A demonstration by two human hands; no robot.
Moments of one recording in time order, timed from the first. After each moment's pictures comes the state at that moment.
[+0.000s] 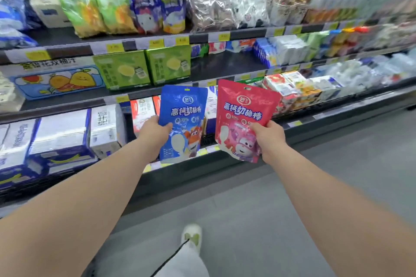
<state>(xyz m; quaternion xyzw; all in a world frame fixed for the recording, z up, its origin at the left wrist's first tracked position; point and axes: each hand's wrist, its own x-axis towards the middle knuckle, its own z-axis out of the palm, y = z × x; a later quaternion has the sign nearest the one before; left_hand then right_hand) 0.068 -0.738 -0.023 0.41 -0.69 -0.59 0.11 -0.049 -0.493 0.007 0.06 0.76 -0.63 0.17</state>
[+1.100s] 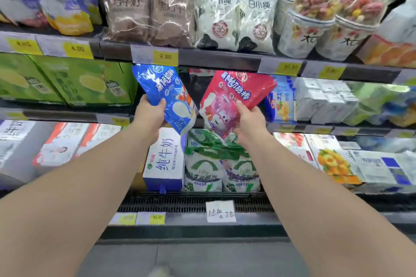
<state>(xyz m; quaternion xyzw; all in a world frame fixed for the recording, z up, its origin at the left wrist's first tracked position) -0.367 -0.730 -0.087 0.46 -0.48 -0.66 0.35 -0.515 -0.590 -0.077 -0.02 0.63 -0.71 0.31</state>
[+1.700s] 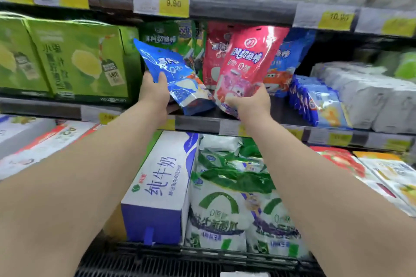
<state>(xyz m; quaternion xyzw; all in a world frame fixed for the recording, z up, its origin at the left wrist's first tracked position) -0.415 -0.797 -0.176 0.29 -0.52 -0.60 0.54 -0.559 -0.668 -0.181 -0.32 0.66 -0.68 0.07</state>
